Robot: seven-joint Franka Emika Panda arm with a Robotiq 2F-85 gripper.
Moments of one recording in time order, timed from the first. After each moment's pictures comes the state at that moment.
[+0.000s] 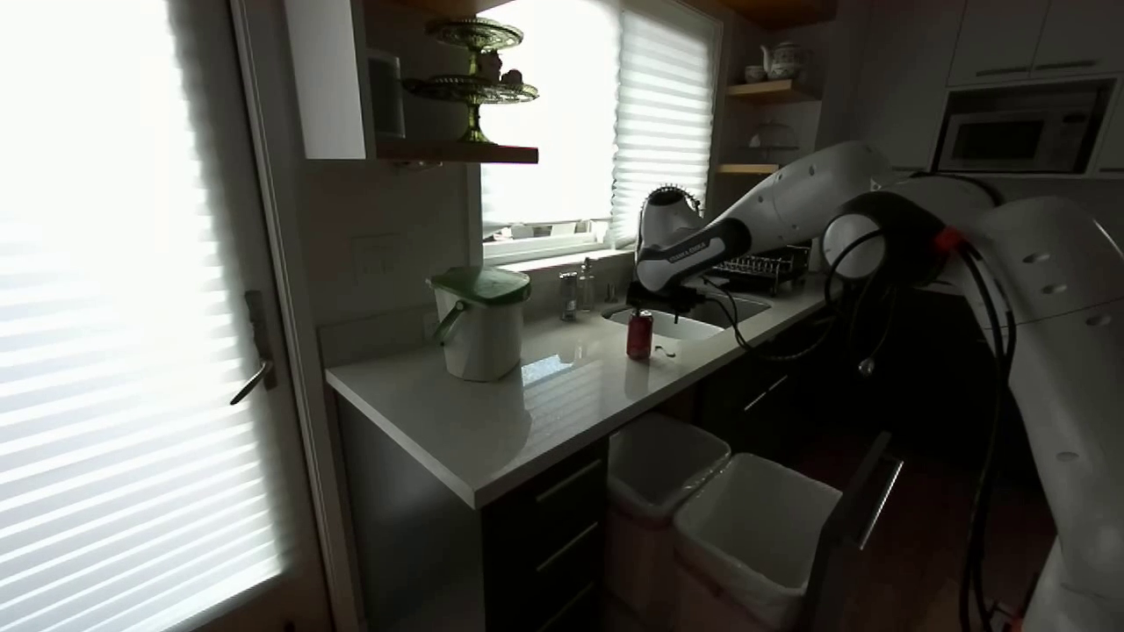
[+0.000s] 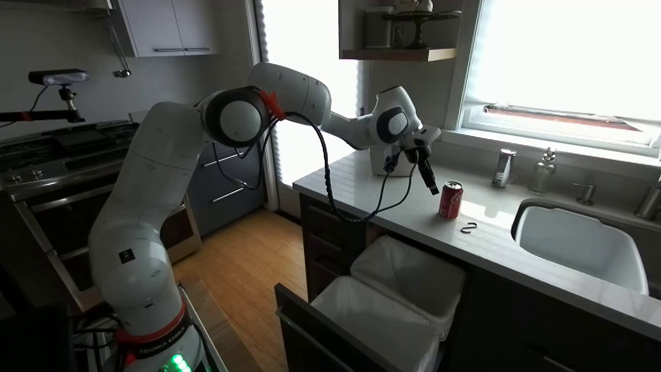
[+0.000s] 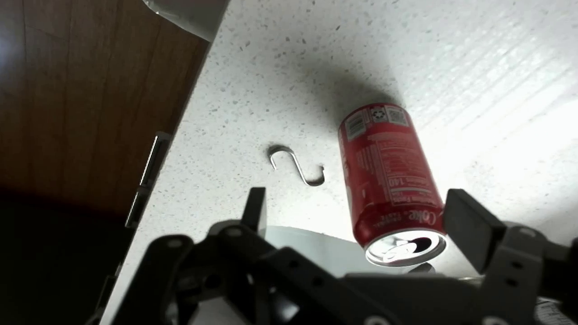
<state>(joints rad) -0.02 0.55 -0.25 -1.42 -0.28 2.38 0.88</state>
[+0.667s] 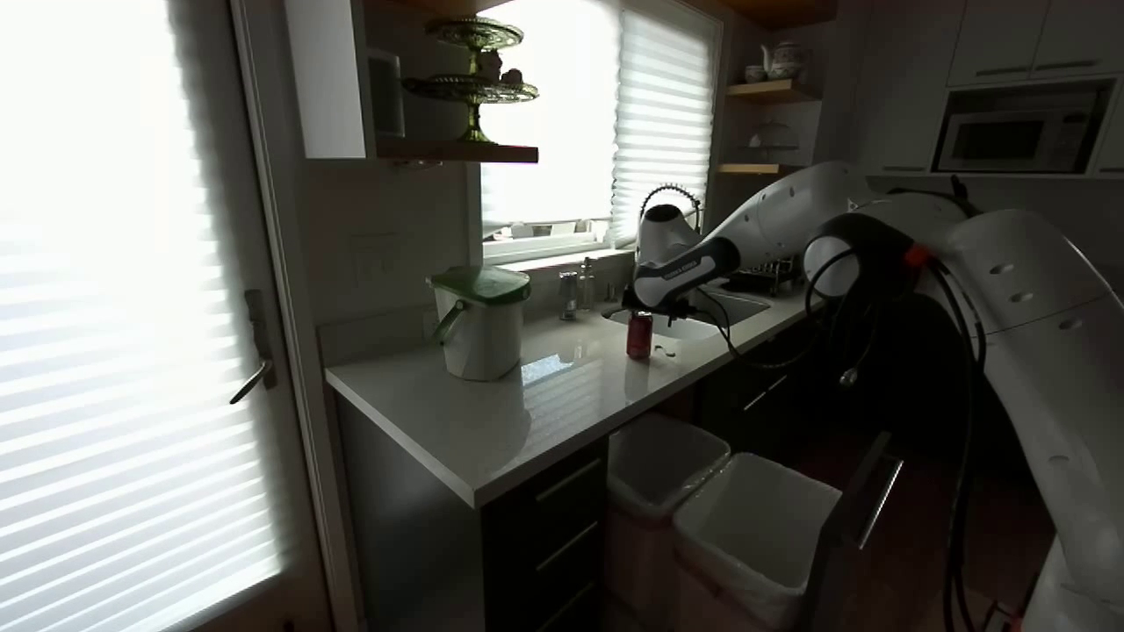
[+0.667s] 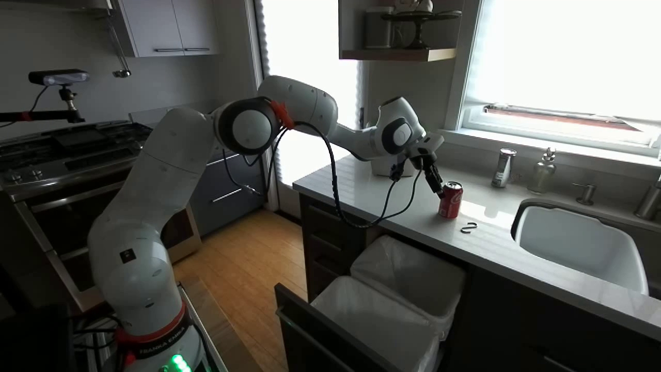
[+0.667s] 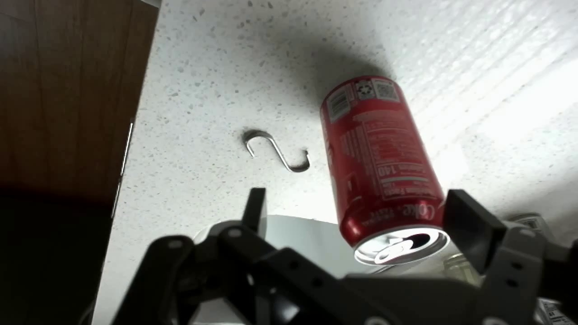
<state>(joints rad) 0.00 0.65 -0.30 -1.37 -0.28 2.49 0.94</state>
